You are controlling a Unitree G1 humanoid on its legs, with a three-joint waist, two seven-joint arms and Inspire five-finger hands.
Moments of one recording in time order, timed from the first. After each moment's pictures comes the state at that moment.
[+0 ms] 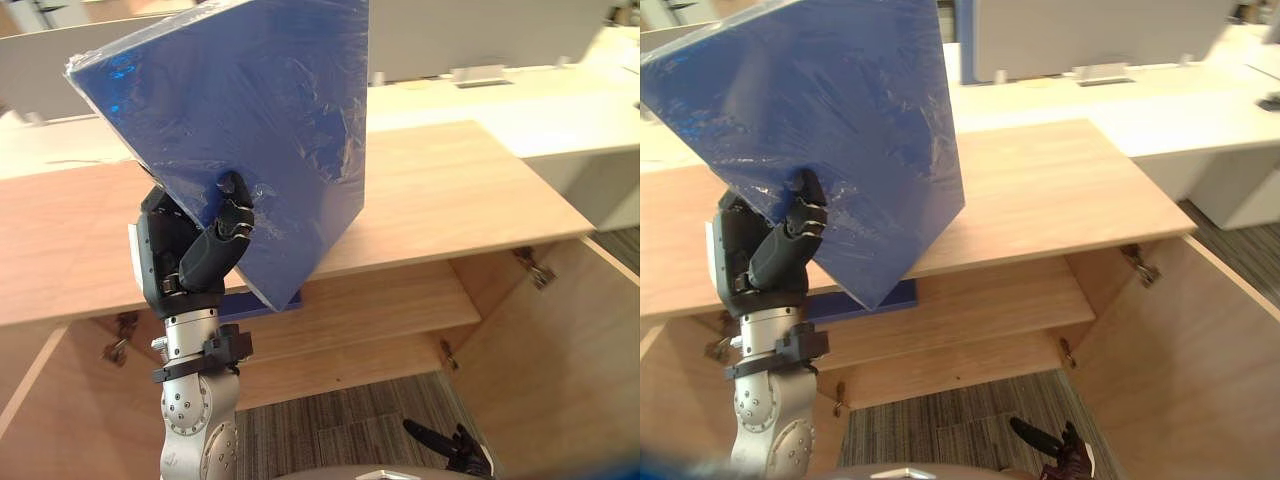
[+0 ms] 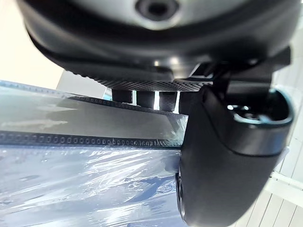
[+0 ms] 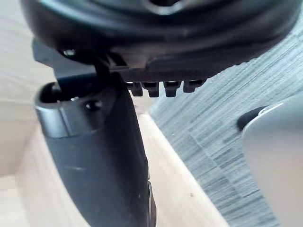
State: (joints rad) left arm 0.24 0.02 -0.10 -0.61 -0.35 -0.26 0.22; right arm 0.30 0.01 -0.17 0.67 0.20 -0.09 -0.12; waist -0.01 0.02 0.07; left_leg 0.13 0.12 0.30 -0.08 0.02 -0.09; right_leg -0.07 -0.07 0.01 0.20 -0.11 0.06
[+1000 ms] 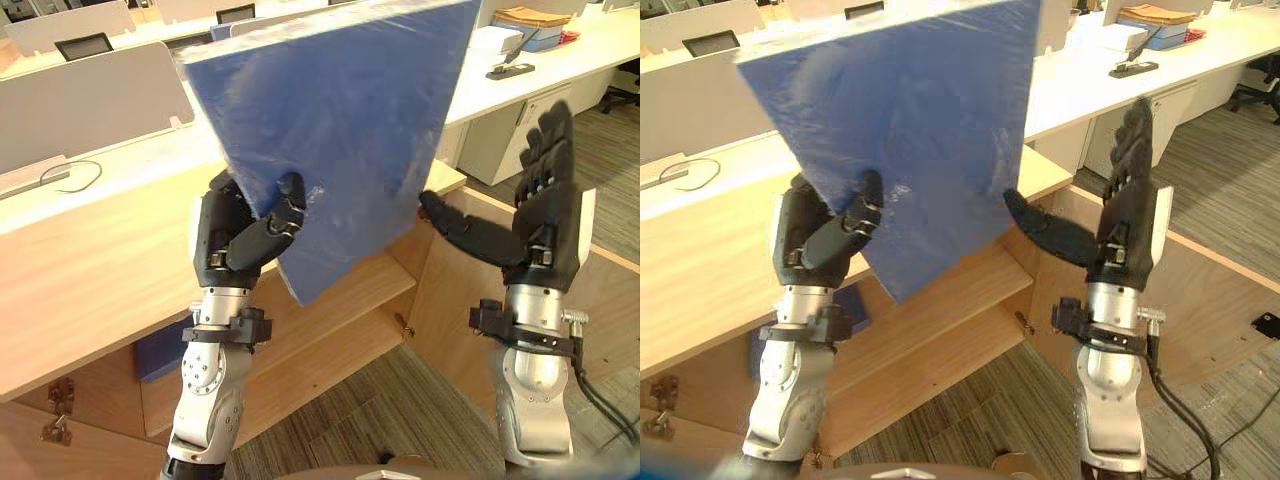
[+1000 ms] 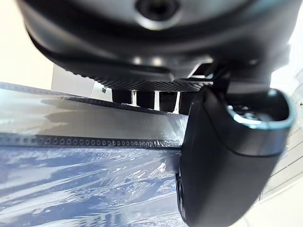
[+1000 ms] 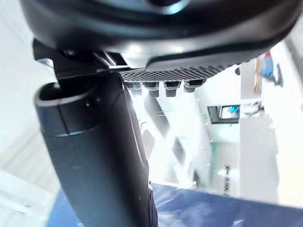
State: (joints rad) left arm 0.05 0.16 -0.13 -0.39 -0.42 -0.26 0.01; right arm 0.05 -0.12 -0.06 -0.53 0.04 -0.20 -0.21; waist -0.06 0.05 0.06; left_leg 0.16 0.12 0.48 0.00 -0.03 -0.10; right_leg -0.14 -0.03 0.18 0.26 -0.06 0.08
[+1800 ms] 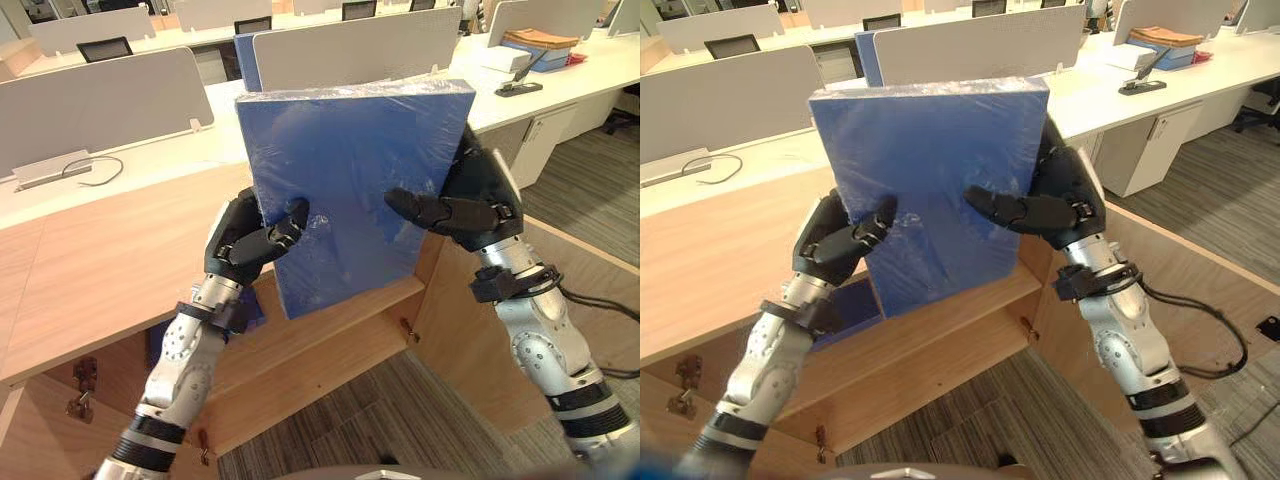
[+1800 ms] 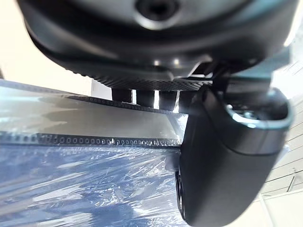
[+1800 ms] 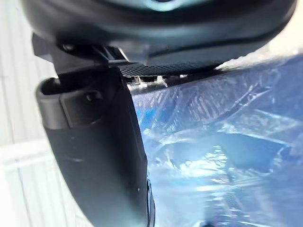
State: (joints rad) left arm -0.08 0.54 -0.20 -0.12 -0.85 -0.24 -0.23; right arm -0.23 -0.70 0.23 -0.18 0.89 -0.24 0.17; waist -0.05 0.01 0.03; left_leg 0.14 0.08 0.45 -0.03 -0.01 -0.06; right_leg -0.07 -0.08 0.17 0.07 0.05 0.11
